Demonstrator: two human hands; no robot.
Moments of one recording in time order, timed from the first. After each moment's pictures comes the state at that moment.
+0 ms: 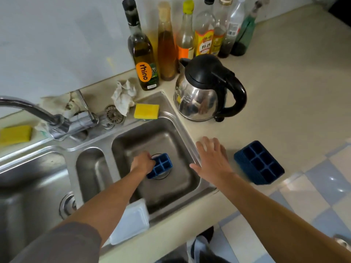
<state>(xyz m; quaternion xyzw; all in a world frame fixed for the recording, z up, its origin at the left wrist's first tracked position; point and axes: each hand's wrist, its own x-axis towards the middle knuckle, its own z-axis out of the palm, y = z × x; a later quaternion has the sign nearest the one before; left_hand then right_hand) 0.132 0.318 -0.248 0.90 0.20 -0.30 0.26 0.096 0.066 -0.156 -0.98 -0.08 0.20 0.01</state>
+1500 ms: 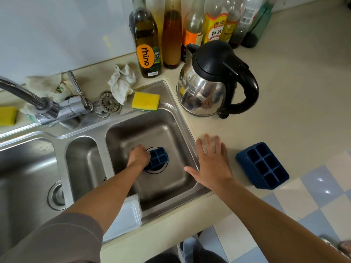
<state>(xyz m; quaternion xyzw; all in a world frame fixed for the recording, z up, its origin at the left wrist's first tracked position) 0.132 0.319 -0.288 0.88 0.26 -0.26 0.30 0.085 0.062 -0.184 -0.97 -0.11 0.20 -0.05</state>
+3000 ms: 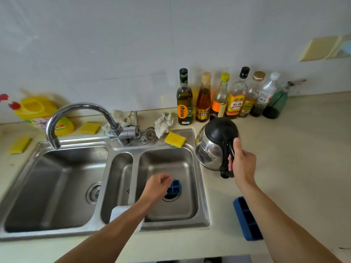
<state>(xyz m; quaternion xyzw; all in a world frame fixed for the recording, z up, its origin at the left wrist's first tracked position) 0.050 0.248 -0.099 0.80 0.29 -0.11 0.51 0.177 0.011 -0.063 -0.74 0.12 0.04 0.66</state>
